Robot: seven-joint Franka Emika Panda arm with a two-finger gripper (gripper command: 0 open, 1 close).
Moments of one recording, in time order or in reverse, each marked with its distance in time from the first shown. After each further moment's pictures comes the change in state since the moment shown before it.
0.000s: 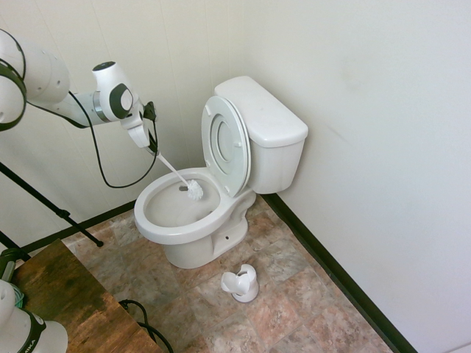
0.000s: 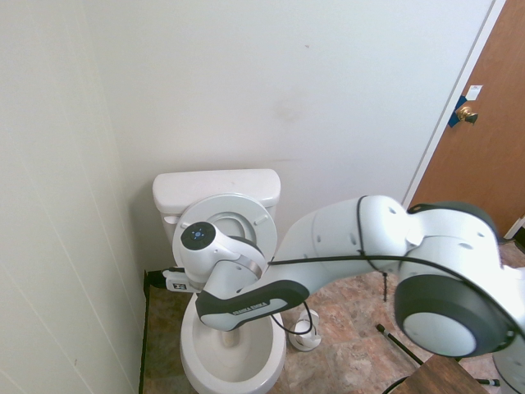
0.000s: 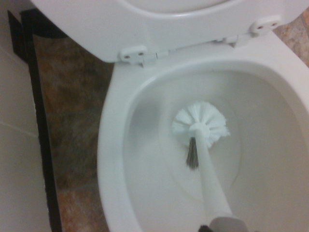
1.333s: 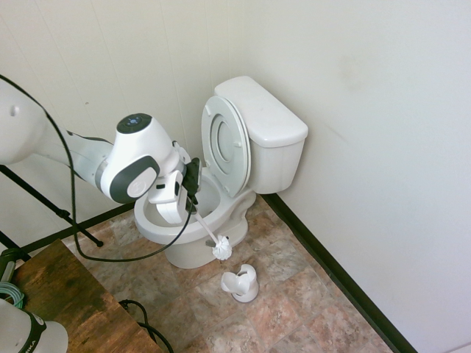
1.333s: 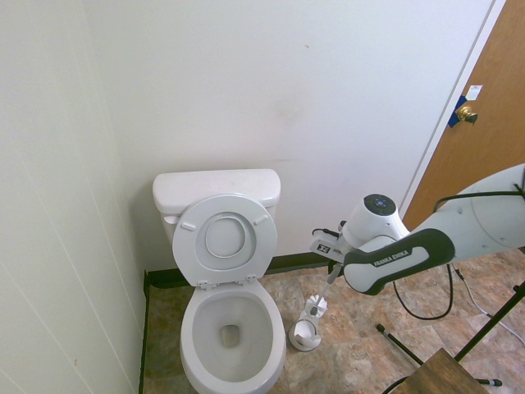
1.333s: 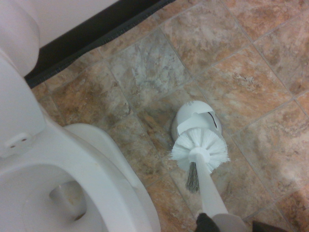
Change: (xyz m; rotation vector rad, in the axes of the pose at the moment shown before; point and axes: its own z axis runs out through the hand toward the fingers) arm 0.315 0.153 0.033 0.002 -0.032 0.296
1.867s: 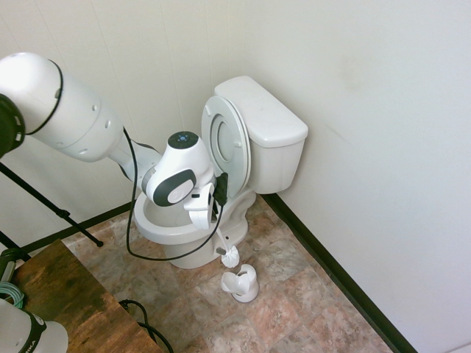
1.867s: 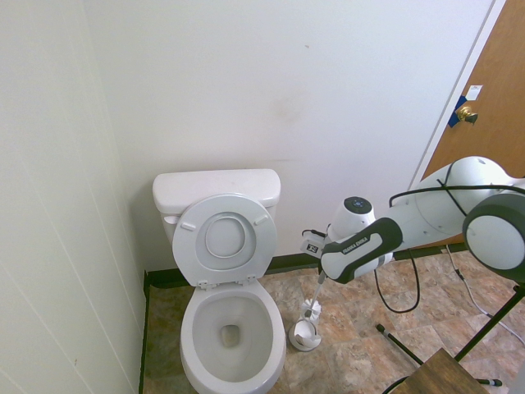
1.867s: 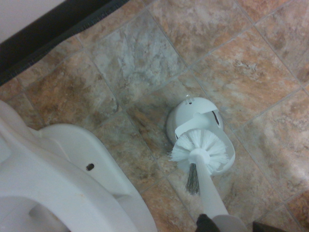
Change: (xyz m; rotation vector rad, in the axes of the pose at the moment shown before) arm 0.010 -0.042 0.087 -0.078 -0.017 0.034
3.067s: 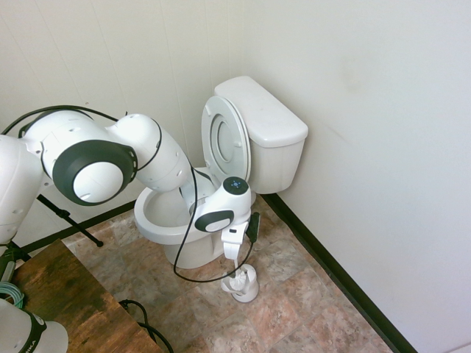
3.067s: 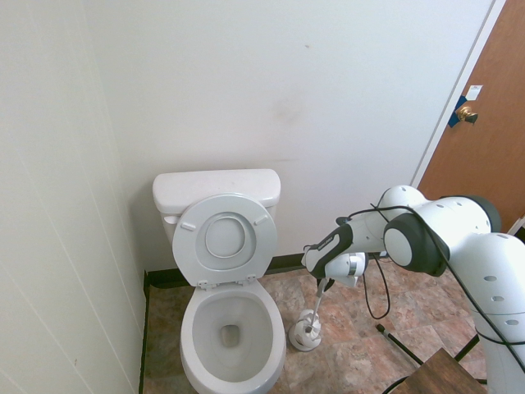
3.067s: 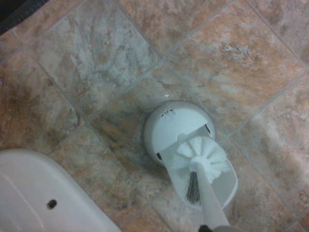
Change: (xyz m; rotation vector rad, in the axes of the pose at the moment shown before) arm 0.065 -0.040 0.162 -0.125 -0.044 0.119
